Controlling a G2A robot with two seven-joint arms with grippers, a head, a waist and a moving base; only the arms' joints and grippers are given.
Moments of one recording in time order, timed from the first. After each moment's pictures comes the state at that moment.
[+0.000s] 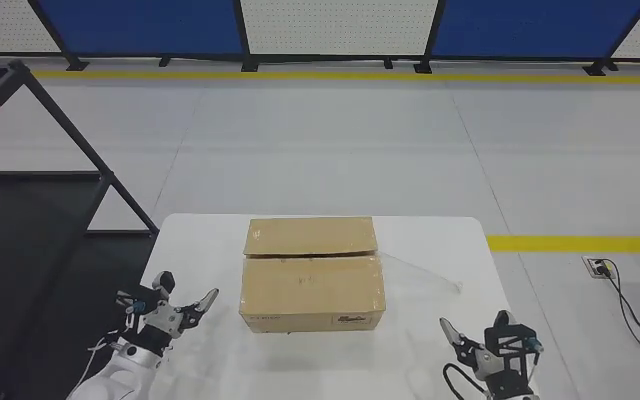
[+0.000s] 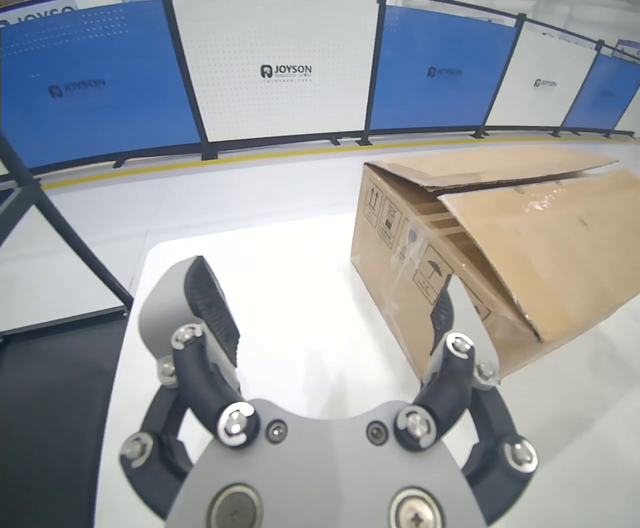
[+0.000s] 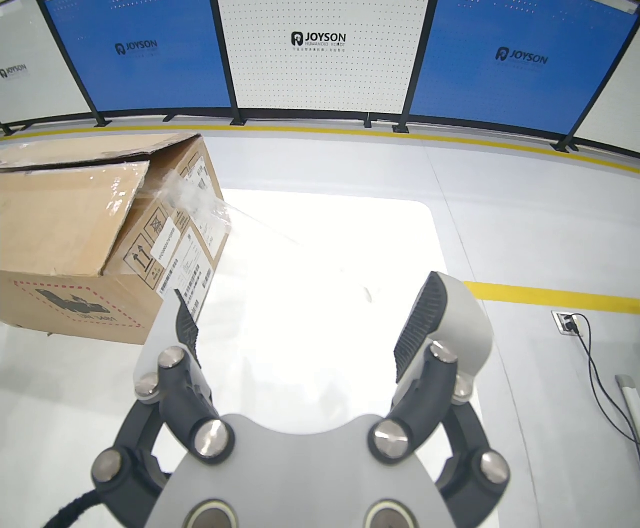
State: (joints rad) left arm 1.34 -1.14 -1.63 -1.60 1.18 -0.39 0.08; right arm -1.67 -1.19 1.52 -2.05 -1.24 0.12 0.09
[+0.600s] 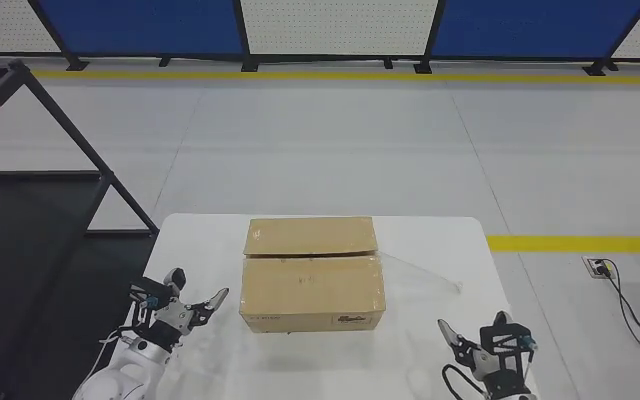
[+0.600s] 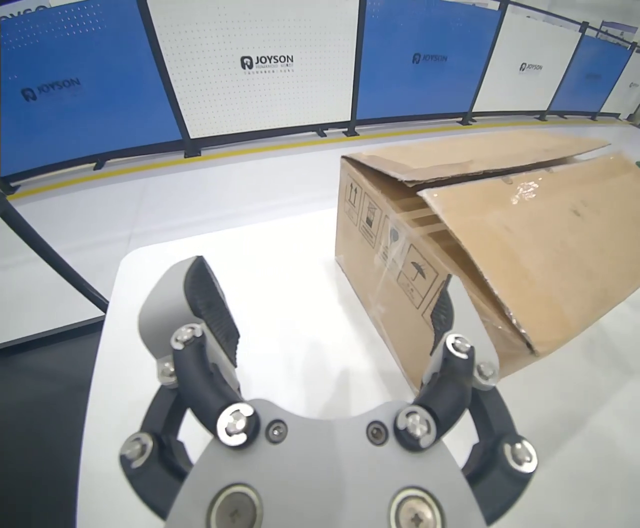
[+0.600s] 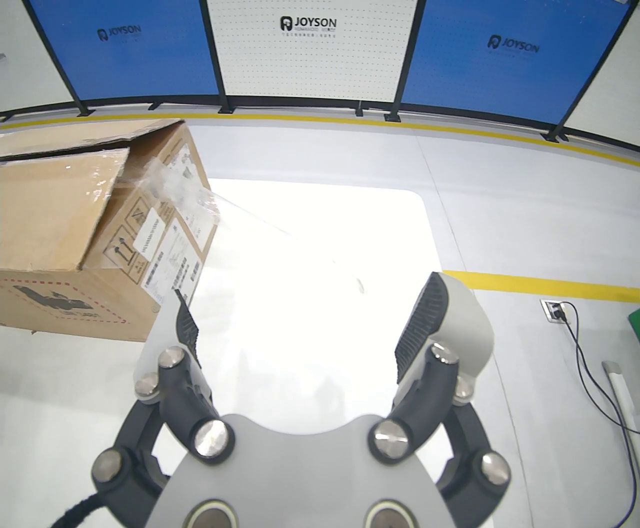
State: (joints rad) left arm 1.33 -1.14 -1.60 -1.61 1.19 -0.40 0.07; right arm -1.67 -1.19 1.51 -2.05 -1.27 0.09 0.10
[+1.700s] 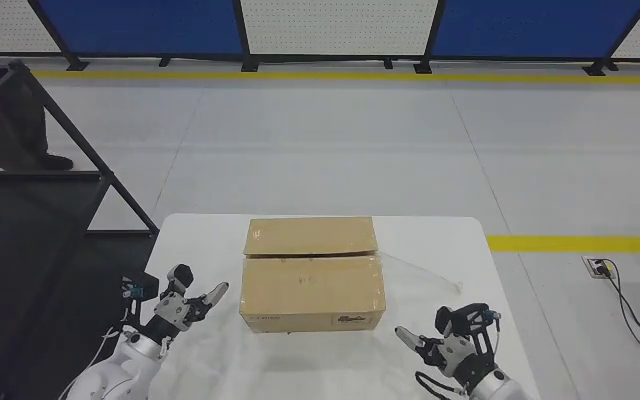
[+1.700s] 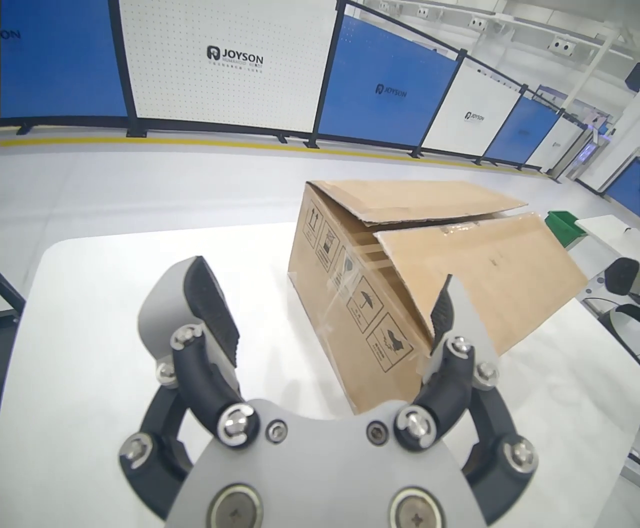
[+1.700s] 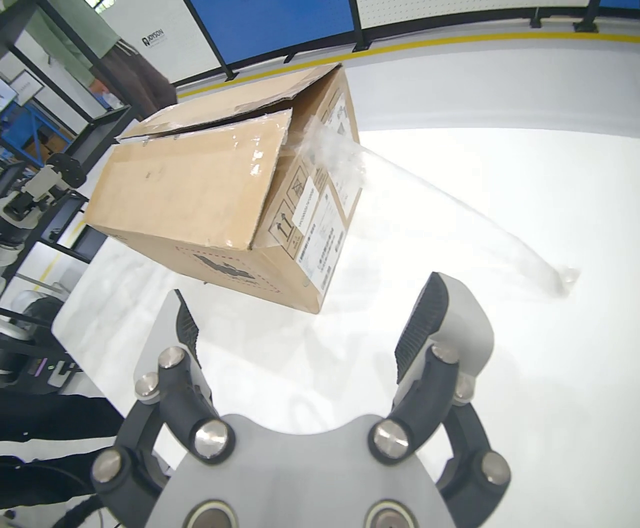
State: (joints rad) left arm 1.30 -1.13 -1.63 -1.61 0.89 -0.50 -0.07; right arm -1.49 -1.19 1.48 -1.99 -0.82 -0.18 0.44
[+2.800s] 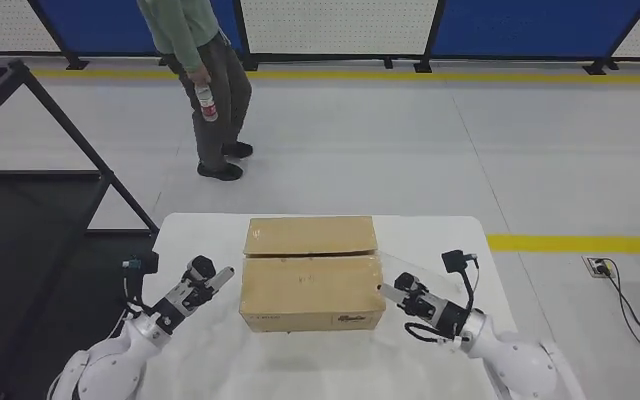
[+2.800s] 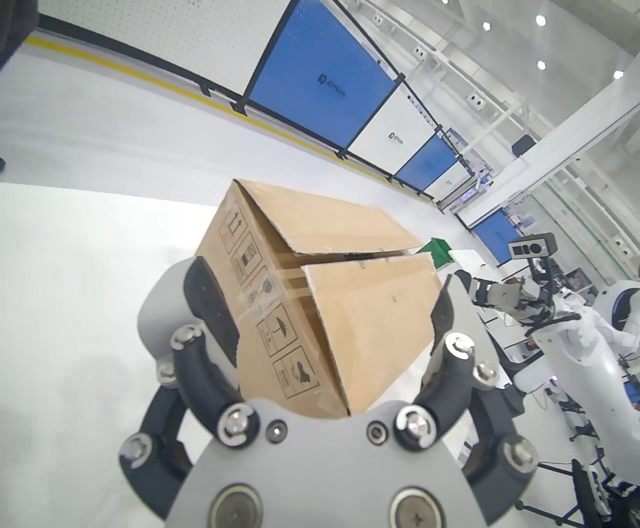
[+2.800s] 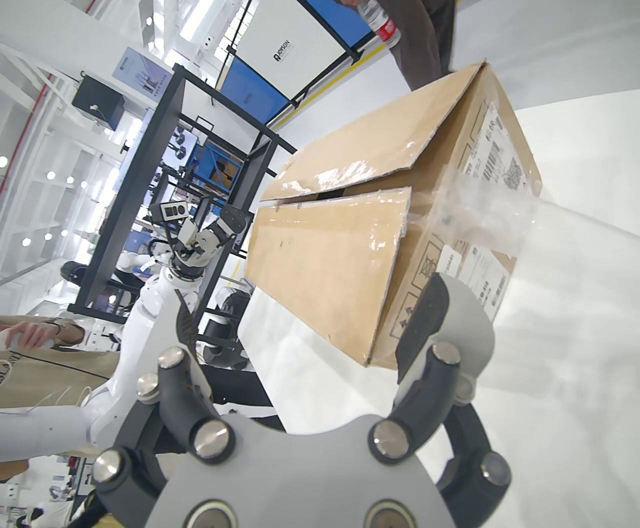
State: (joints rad) left arm 1.17 -1.12 -1.61 -1.57 0.33 -0.50 -0.48; right arm -1.11 -1.20 1.41 -1.68 -0.21 -0.28 0.71
